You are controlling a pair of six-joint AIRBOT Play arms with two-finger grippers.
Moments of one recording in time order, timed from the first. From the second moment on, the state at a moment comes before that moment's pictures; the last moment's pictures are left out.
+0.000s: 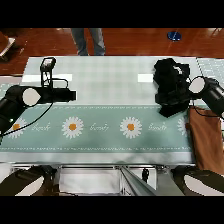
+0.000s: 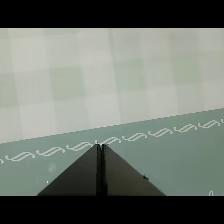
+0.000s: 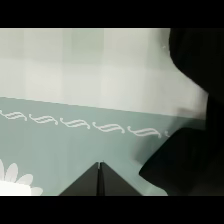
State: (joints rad) left arm -0.26 -1.06 0.84 1.40 -0.74 -1.63; right arm 0.09 -1.25 0.95 -1.31 0.98 1.54
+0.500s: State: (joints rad) left arm -0.26 -1.06 0.84 1.40 -0.74 -1.63; right arm 0.09 -1.25 0.95 -1.31 0.98 1.54
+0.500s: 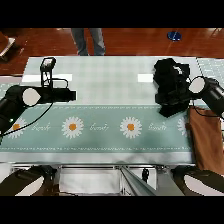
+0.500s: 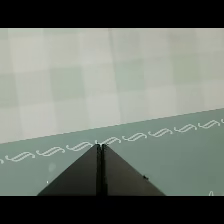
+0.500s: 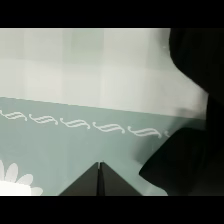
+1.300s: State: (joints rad) left arm -0.26 -1.11 0.84 1.40 -0.66 -1.69; right arm 0.04 -1.26 1.01 -1.42 0.71 1.59
